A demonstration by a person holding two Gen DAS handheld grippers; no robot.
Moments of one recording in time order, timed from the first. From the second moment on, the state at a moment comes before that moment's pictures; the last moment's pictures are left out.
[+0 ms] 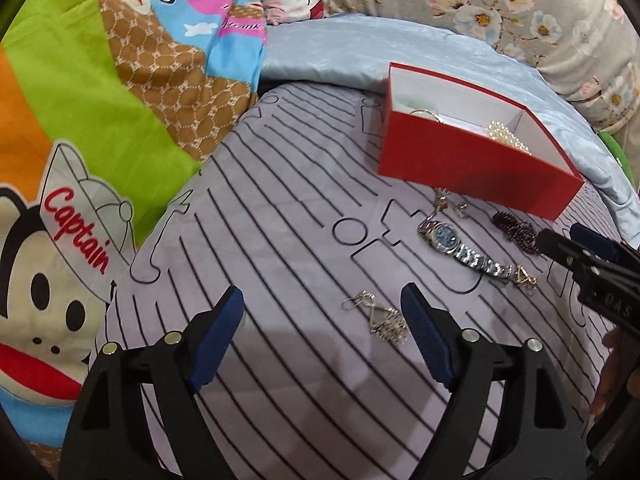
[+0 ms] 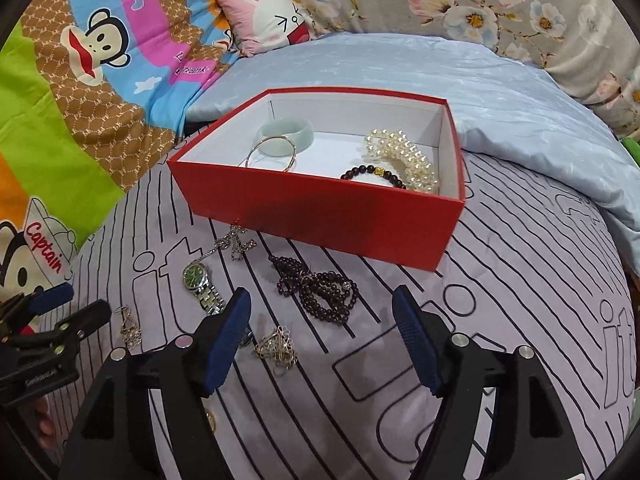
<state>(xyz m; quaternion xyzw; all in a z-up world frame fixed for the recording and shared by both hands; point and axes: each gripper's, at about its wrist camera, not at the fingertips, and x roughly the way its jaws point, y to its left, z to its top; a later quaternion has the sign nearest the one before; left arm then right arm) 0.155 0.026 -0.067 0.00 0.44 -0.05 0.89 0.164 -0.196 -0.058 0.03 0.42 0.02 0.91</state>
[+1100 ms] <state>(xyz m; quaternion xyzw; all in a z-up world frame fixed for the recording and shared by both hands) 0.147 0.015 -0.076 -0.02 0.46 -0.10 0.88 0.175 -0.199 -0.082 0.03 0.45 0.03 0.89</state>
